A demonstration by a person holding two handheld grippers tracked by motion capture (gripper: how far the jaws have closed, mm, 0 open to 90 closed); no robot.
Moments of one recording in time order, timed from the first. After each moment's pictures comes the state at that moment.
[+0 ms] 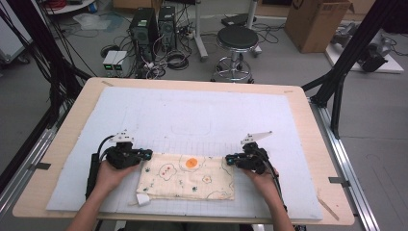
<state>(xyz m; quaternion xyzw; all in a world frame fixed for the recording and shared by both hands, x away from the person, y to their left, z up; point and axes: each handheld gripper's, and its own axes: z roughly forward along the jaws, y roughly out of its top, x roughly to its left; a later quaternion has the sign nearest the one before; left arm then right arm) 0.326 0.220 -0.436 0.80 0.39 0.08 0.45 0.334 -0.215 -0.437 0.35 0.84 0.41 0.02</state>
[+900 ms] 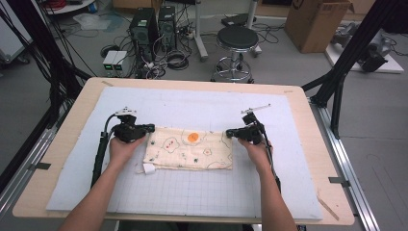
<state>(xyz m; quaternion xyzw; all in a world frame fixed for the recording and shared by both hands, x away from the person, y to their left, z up) 0.404 0.216 -0.433 0.74 0.48 0.11 0.47 0.424 -0.217 -0.428 0.44 0.80 0.41 0.00</state>
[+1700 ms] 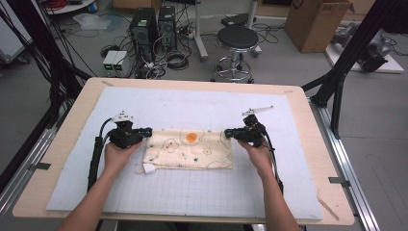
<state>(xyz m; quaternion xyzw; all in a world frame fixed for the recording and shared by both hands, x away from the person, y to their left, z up) 0.375 0.221 -0.425 0.76 0.43 0.13 0.47 0.404 -0.215 -0.414 0.39 0.81 0.45 0.02</state>
